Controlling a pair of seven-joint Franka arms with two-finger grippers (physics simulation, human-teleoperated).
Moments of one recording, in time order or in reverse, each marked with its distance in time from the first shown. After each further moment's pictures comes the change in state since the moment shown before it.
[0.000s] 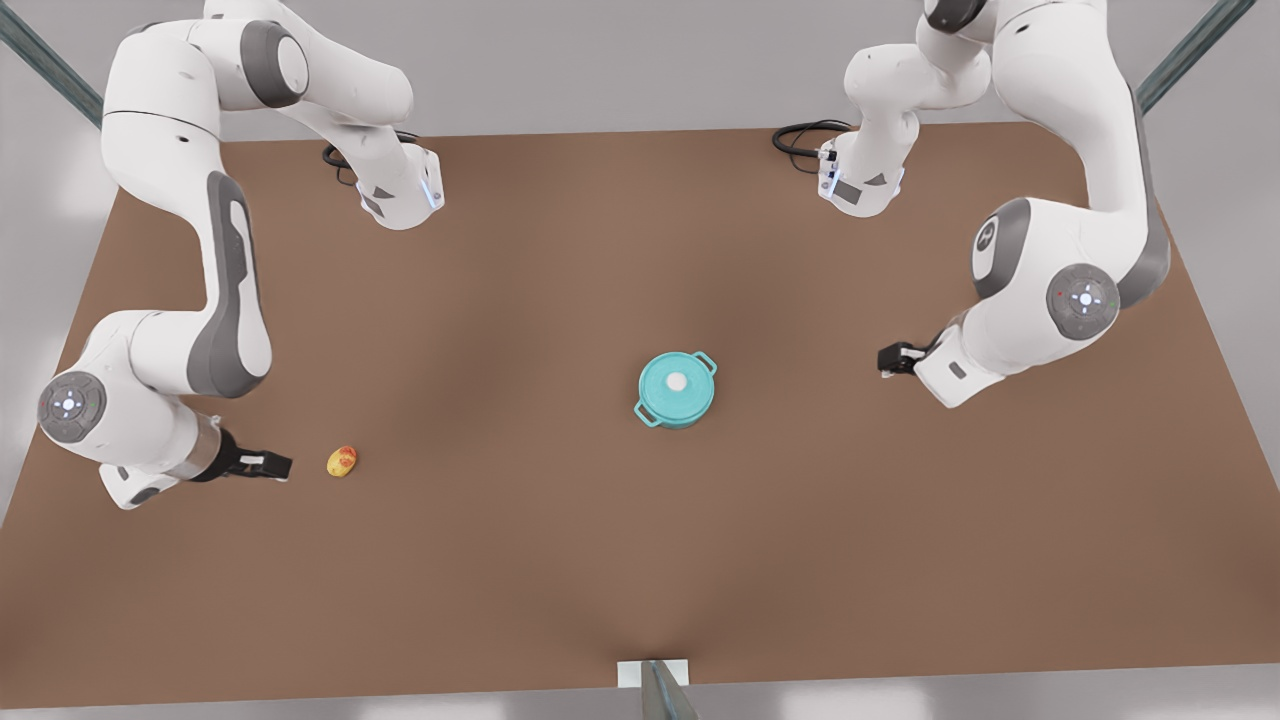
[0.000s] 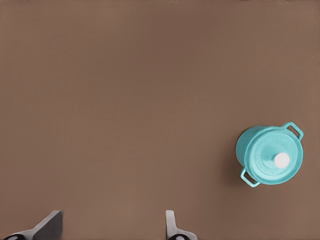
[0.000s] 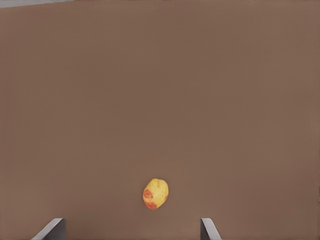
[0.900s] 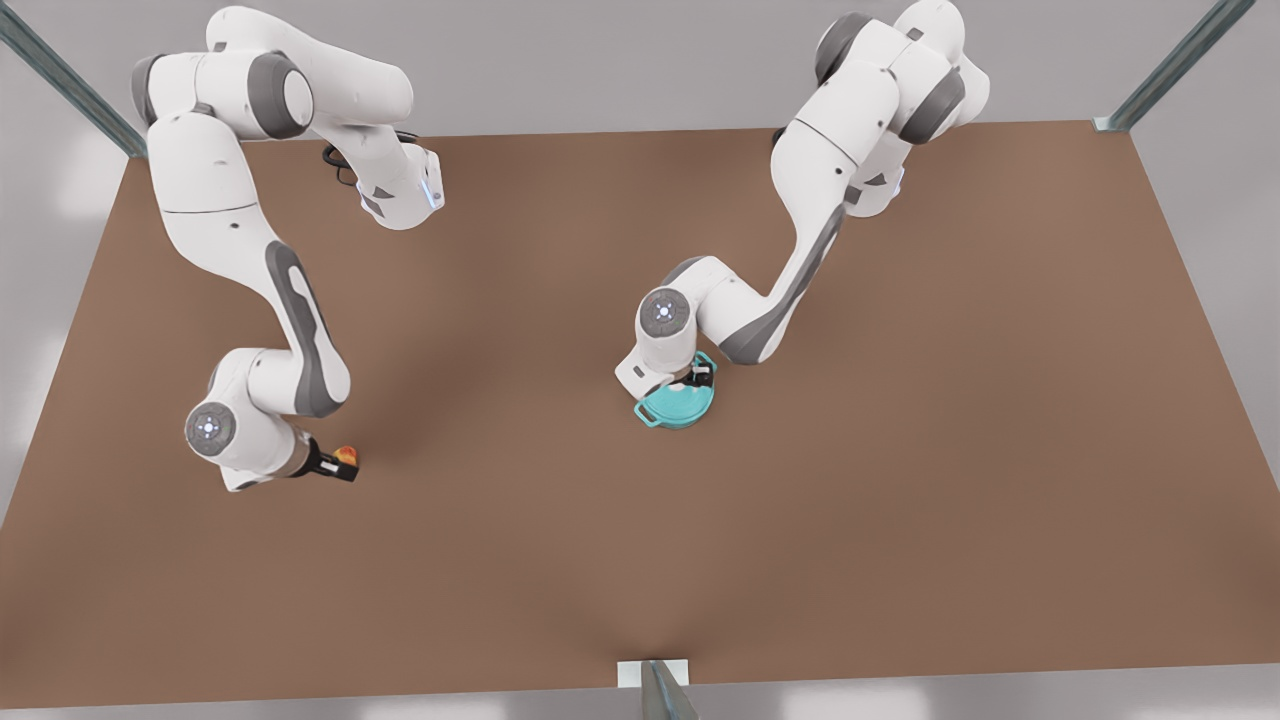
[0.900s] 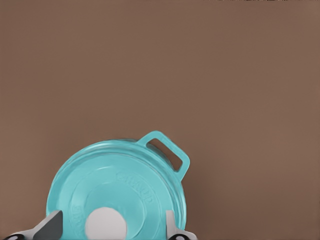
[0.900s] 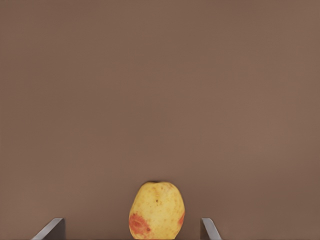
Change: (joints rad) left arm -0.600 0.402 0.029 -0.032 0.177 0.480 -0.649; right arm 0.027 0.124 -0.048 -0.387 0.049 0.455 0.225
